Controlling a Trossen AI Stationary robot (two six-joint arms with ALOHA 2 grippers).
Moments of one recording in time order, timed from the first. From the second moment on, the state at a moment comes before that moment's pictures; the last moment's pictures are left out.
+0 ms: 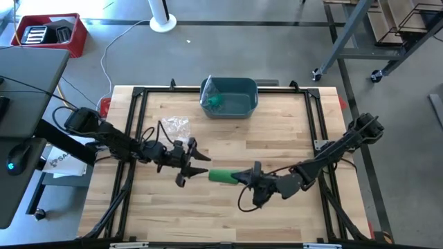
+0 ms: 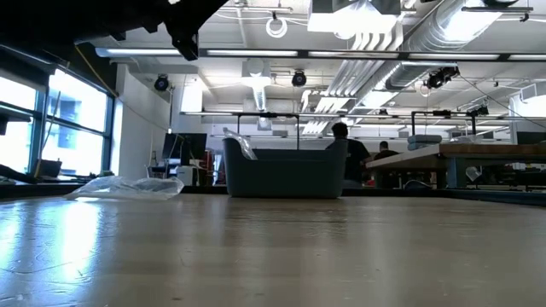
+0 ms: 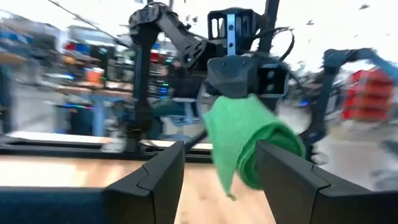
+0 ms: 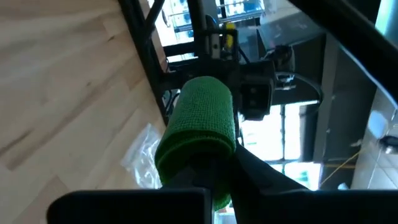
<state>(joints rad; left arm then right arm) -0.29 1.42 0.41 1.19 -0.13 -0.11 0.59 1.54 0.97 0.38 0.76 -1.22</state>
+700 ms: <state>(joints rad) -0.22 1.42 0.45 0.85 -0.16 -0.11 0.32 1.71 0.72 0.54 0.11 -0.29</state>
